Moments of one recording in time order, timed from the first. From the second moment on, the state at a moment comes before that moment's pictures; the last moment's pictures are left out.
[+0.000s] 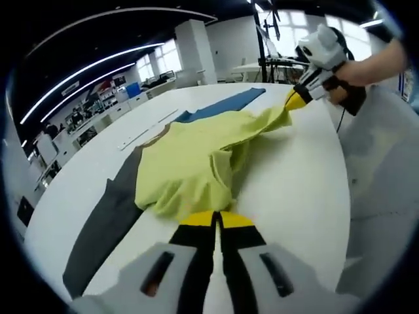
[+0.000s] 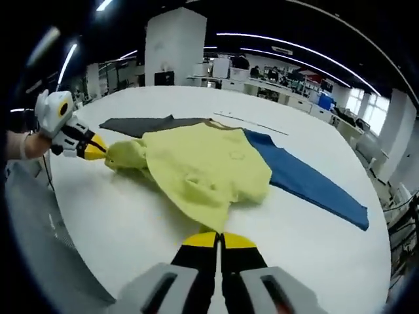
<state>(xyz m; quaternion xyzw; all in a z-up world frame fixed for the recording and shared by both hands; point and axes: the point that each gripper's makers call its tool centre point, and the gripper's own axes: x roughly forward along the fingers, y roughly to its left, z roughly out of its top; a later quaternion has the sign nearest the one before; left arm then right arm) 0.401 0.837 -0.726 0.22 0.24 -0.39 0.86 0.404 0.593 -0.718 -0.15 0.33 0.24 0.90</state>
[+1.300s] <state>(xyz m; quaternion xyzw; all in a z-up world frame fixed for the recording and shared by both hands) 0.309 0.839 -0.741 0.25 0.31 -0.47 0.79 0.341 0.559 -0.745 -0.32 0.35 0.31 0.82</state>
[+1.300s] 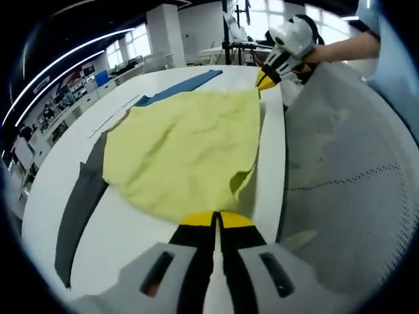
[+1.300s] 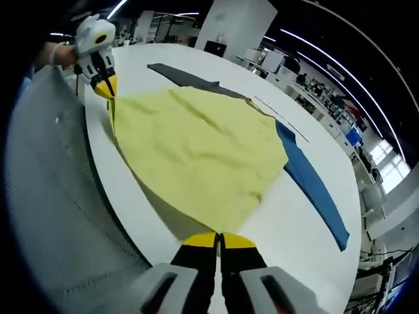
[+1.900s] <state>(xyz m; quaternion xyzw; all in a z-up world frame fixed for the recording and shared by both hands) 0.307 0.844 -0.748 0.21 0.34 -0.46 0.79 0.337 0.557 -0.757 -0.22 0.38 0.30 0.85</state>
